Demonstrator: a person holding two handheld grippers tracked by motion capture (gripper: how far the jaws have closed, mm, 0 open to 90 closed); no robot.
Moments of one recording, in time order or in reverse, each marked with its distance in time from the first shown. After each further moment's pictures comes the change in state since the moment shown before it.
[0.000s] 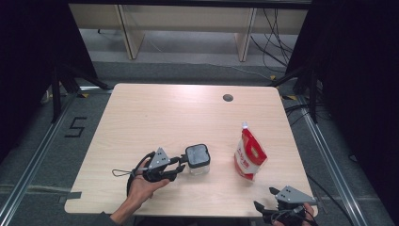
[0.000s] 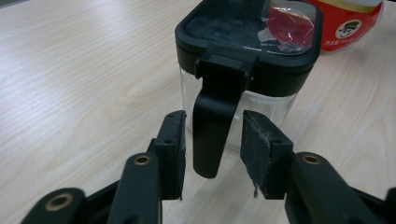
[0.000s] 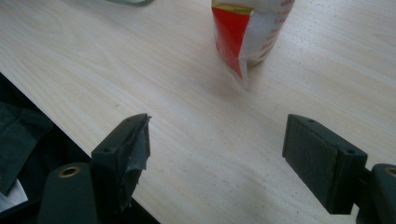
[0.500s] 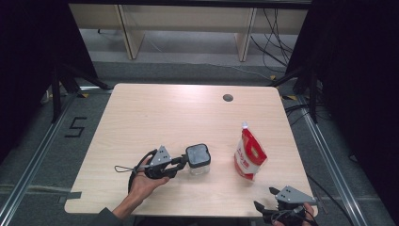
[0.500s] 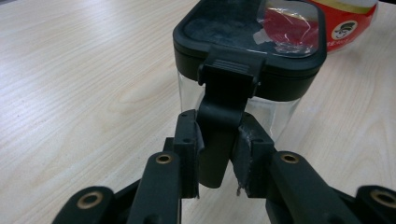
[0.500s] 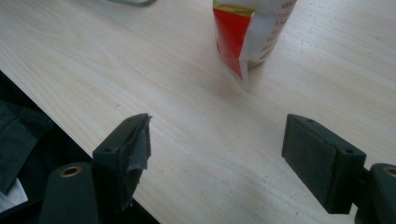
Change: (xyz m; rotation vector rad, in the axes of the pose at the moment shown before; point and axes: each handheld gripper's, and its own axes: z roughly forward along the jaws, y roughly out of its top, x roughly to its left) left arm 0.004 0.002 0.004 0.013 -0.039 0.013; right arm -0.002 0.001 0.000 -0.008 -0.002 -0.022
